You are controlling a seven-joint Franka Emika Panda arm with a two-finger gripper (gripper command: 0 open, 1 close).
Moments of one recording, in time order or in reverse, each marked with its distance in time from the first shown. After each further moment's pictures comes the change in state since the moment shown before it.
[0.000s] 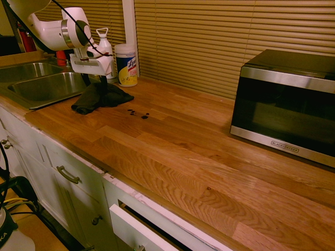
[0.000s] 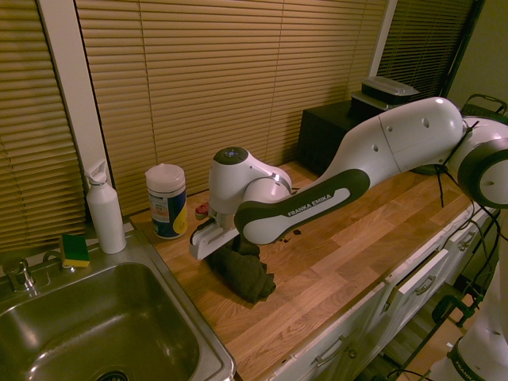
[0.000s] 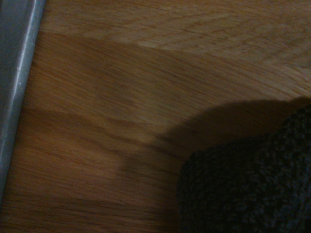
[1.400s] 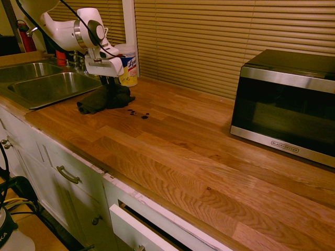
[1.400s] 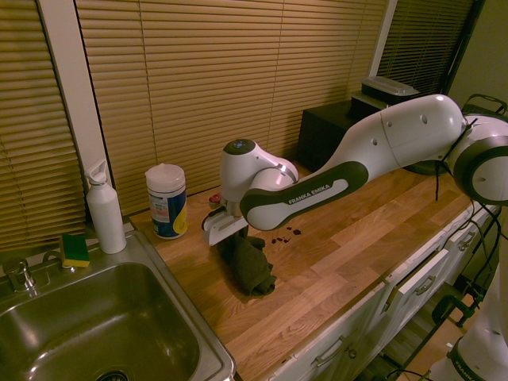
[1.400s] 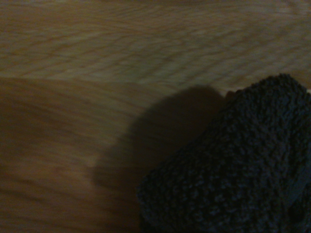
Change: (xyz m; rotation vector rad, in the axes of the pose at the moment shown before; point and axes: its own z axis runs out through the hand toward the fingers) arm 0.073 0.043 0.011 -0.065 0.009 0.114
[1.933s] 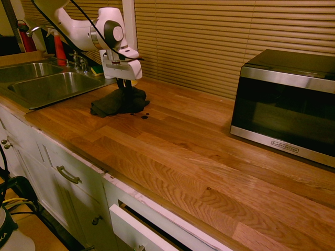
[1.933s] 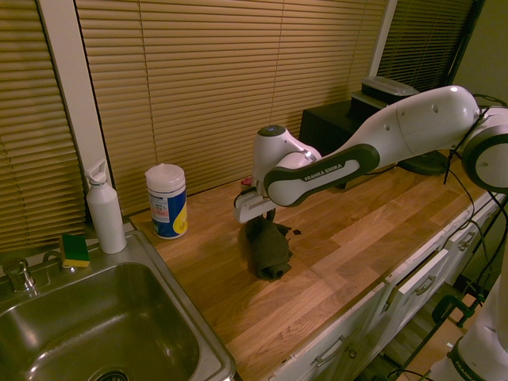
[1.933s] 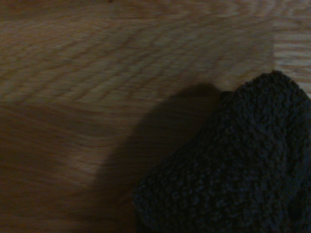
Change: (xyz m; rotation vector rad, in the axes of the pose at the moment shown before) arm 0.074 0.059 0.010 -0.015 -0.040 0.080
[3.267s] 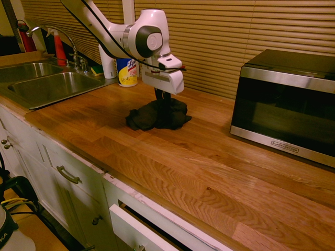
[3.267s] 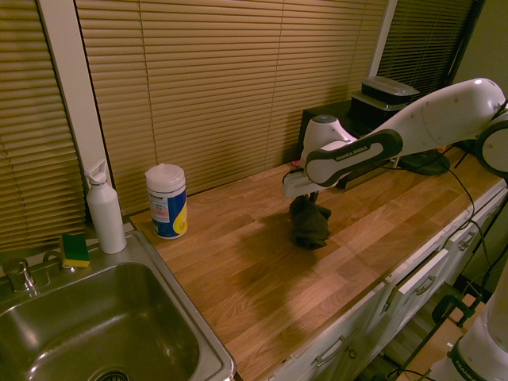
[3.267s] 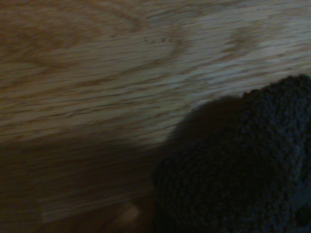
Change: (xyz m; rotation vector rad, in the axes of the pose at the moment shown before) arm 0.112 0.106 0.009 0.005 0.014 0.156
